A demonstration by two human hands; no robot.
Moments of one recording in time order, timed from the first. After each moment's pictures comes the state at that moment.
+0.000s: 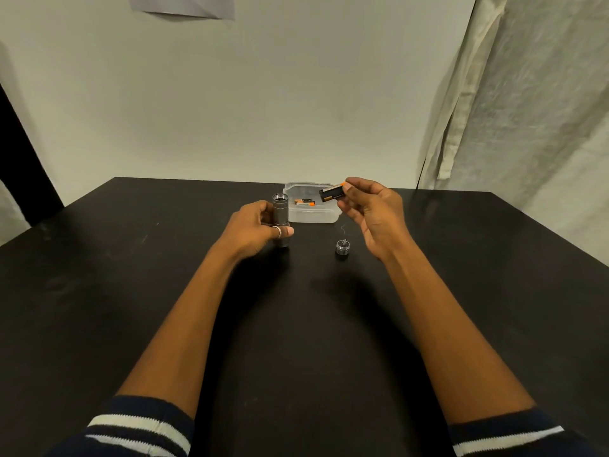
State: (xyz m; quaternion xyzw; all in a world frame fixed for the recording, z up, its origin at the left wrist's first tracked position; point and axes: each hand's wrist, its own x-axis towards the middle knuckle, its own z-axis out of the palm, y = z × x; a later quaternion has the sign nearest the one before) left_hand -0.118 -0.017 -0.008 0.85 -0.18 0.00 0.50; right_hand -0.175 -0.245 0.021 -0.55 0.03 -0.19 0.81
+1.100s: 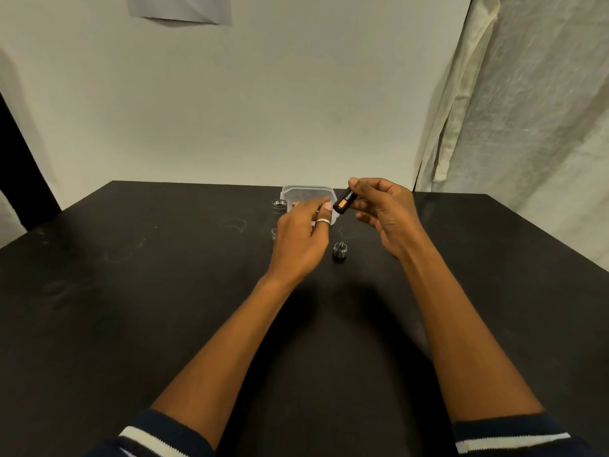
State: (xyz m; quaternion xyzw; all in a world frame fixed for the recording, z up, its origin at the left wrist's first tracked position) left_hand -0.174 -0.102 -0.009 0.76 -0.27 0.23 0.55; right_hand -0.192 -0.268 0.035 -0.66 0.02 -0.19 0.73
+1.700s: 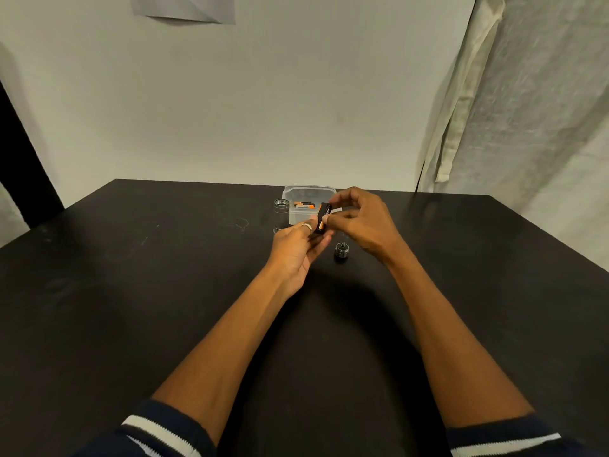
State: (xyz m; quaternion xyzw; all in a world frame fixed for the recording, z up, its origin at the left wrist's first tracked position) left_hand -0.172 -0.098 -0.015 0.42 -0.02 -0.15 0.89; right_hand -0.183 -0.248 0.015 -0.84 -0.06 -0.21 0.49
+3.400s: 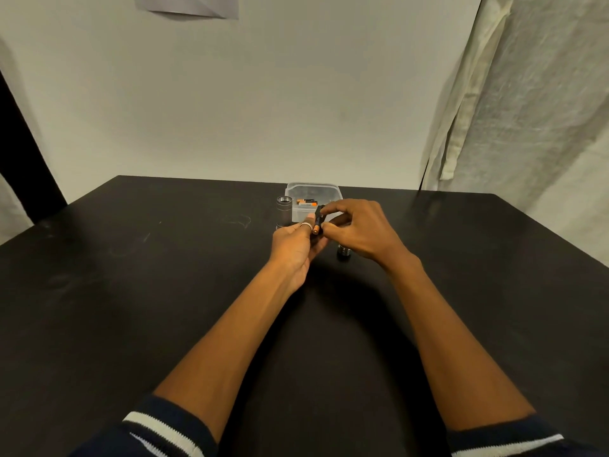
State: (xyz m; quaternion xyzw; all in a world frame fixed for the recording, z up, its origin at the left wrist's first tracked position) left_hand -0.166 -0.101 -0.018 0.48 0.03 -0.11 0.87; right_hand -0.179 -0.245 0.005 -0.91 -0.13 -0.22 0.33
